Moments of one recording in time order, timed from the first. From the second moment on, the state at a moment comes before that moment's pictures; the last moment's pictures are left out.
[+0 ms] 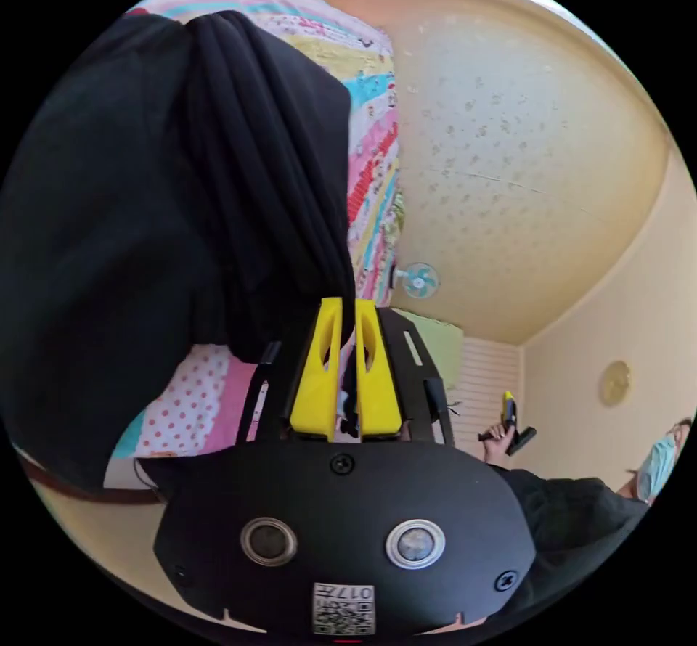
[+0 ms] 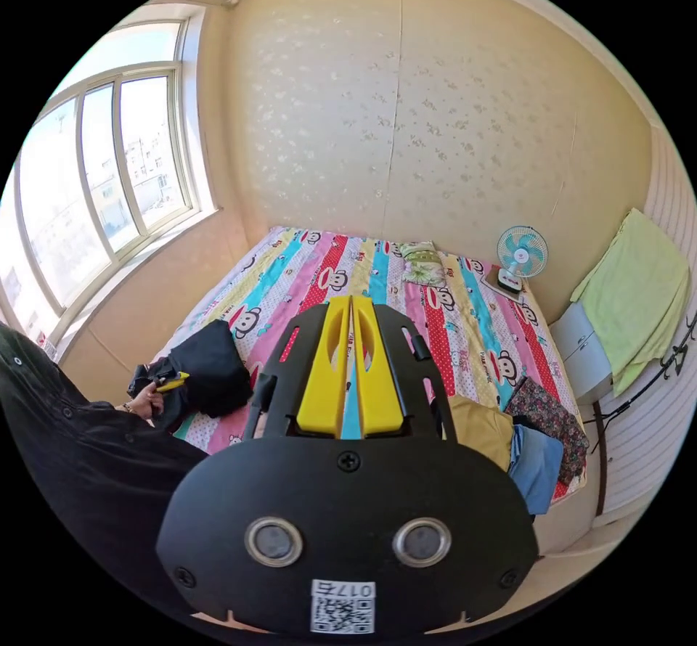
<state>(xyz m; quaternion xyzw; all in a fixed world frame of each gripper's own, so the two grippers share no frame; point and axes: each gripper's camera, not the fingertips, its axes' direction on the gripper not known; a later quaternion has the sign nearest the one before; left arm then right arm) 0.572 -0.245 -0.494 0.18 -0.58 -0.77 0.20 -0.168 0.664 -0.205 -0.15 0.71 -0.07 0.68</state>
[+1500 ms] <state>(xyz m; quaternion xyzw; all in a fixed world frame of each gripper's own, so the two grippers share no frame) 0.458 0.034 -0.306 0.33 -0.52 -0.76 0.18 -0.122 0.733 -0.180 -0.22 0.64 0.11 0.73</state>
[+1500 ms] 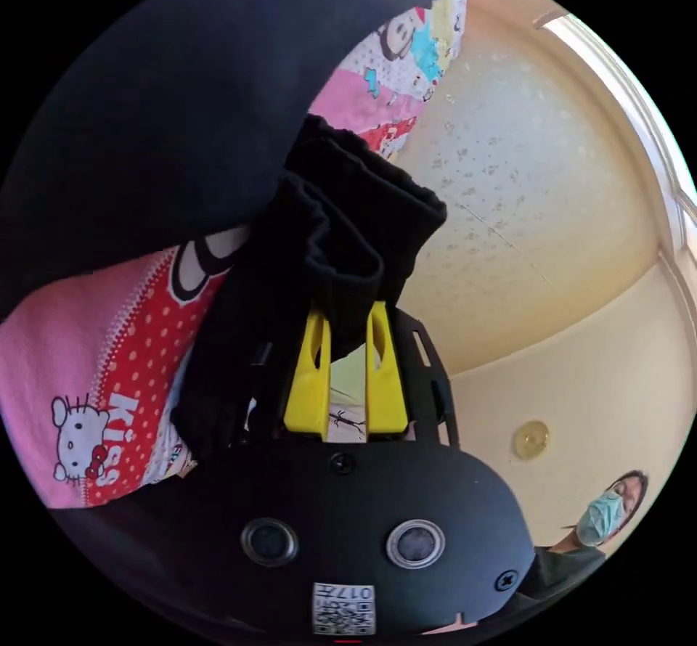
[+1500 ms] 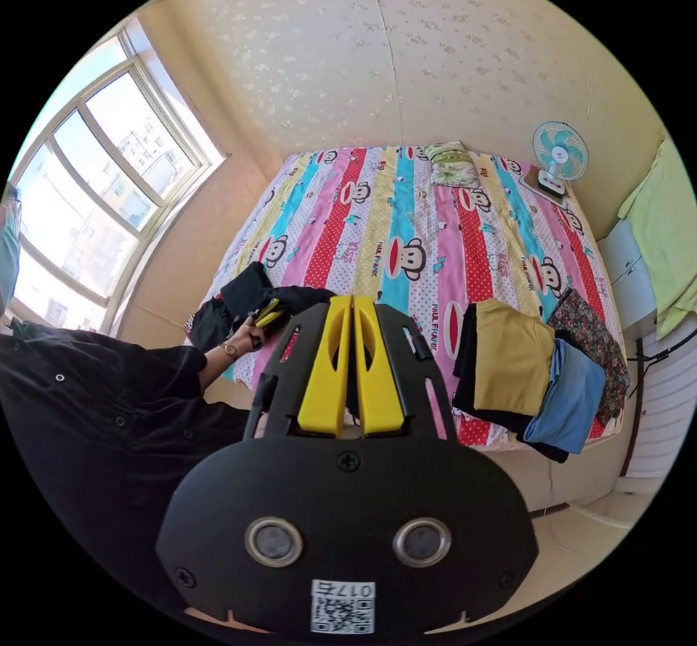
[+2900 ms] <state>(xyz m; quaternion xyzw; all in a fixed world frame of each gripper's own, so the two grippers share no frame) -0.013 -0.289 -0.260 -0.08 -0.70 -0.56 0.44 -0.257 0.254 -0.253 -0.07 0.53 -0.13 0.84</state>
